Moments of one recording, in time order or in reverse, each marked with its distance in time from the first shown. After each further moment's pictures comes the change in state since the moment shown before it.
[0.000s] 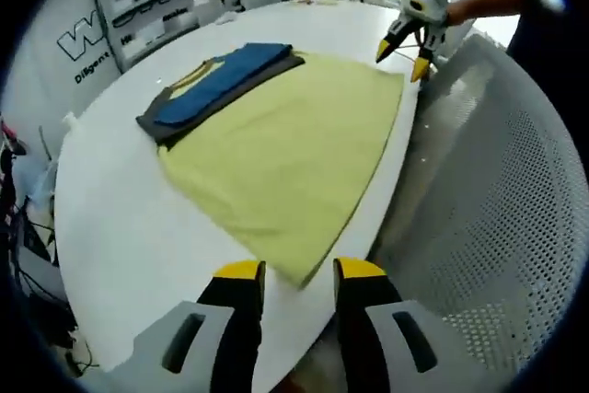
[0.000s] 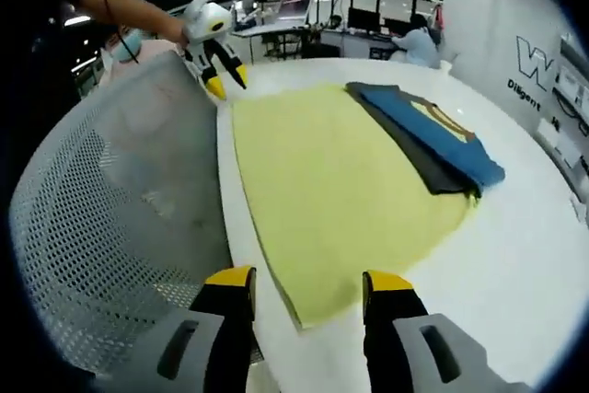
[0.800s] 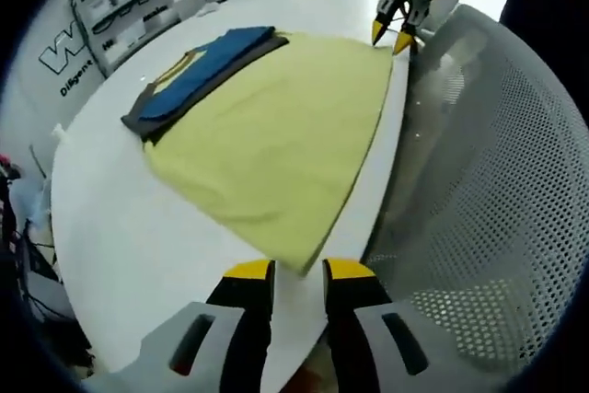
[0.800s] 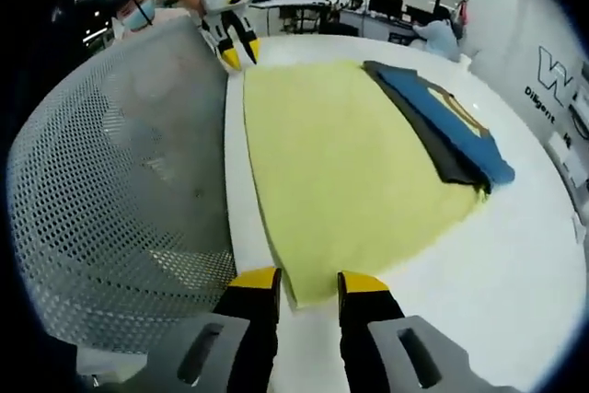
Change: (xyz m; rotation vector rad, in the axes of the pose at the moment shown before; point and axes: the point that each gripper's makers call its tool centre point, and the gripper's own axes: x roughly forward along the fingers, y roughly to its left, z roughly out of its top) left arm 0.008 -0.005 -0.017 0.106 0.088 -0.037; right arm 0.003 0.001 -0.020 -0.097 0.113 0.024
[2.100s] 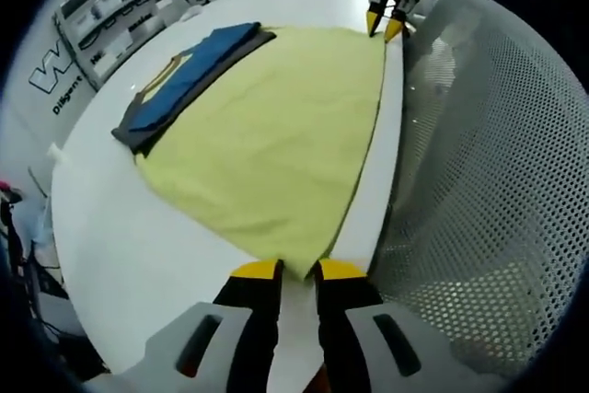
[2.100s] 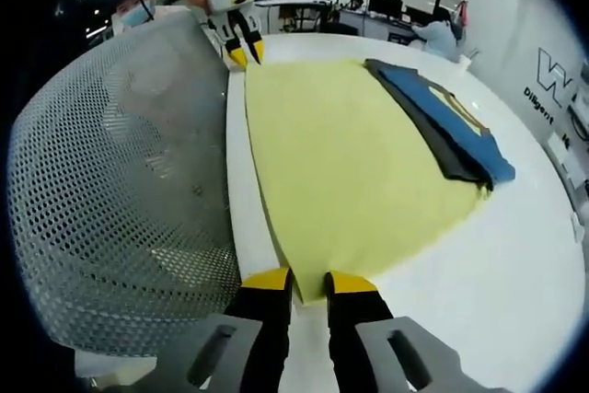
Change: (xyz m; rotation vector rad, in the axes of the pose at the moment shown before) left arm 0.012 0.005 0.005 0.064 0.018 0.007; right arm 0.003 0.002 -0.005 -0.009 0.005 -0.019
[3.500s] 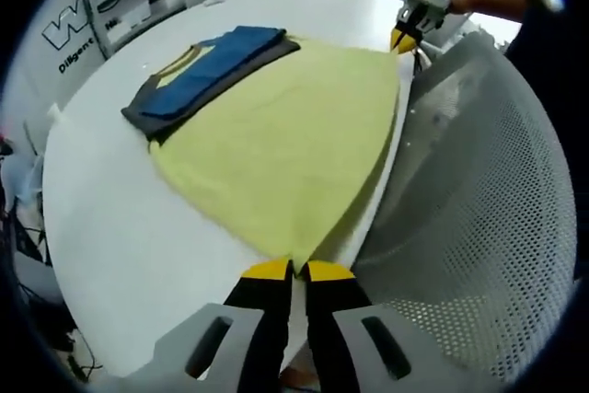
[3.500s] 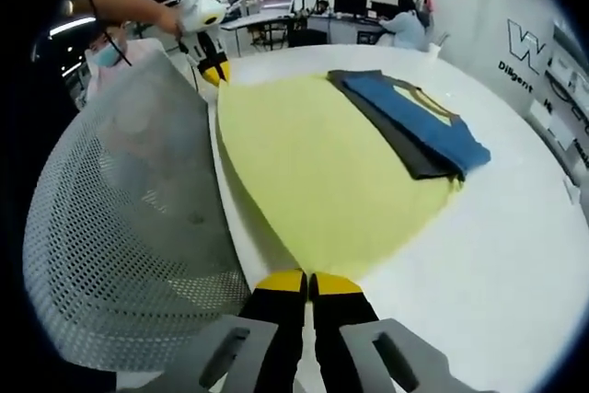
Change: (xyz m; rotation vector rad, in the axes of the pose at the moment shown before) left arm -0.030 -0.003 0.007 -0.156 -0.009 -0.079; right arm -0.029 -0.003 0.021 0.176 -0.038 -0.021
